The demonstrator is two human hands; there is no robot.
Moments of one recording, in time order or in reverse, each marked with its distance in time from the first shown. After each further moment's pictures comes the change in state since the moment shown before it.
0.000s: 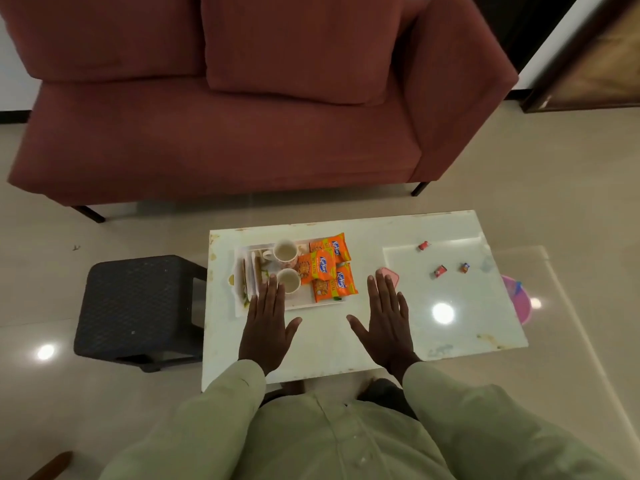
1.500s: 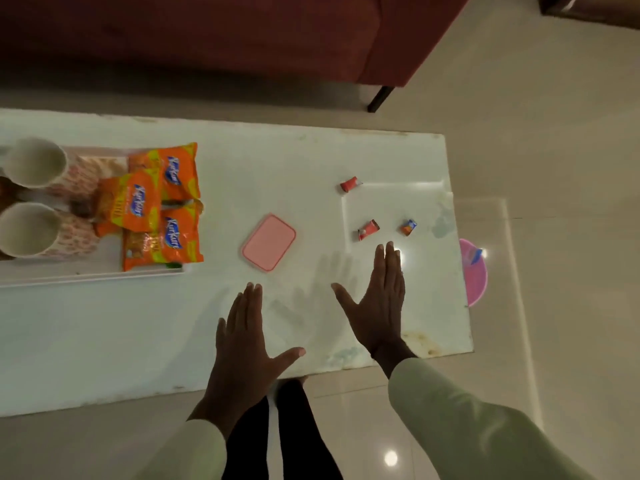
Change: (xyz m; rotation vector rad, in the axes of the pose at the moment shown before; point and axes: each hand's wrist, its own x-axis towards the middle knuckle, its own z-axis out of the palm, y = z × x) left_hand 0.092 0.251 0.321 -0.370 -0.260 -0.283; right_hand 0.086 0.362 0.155 0.185 0.036 0.202
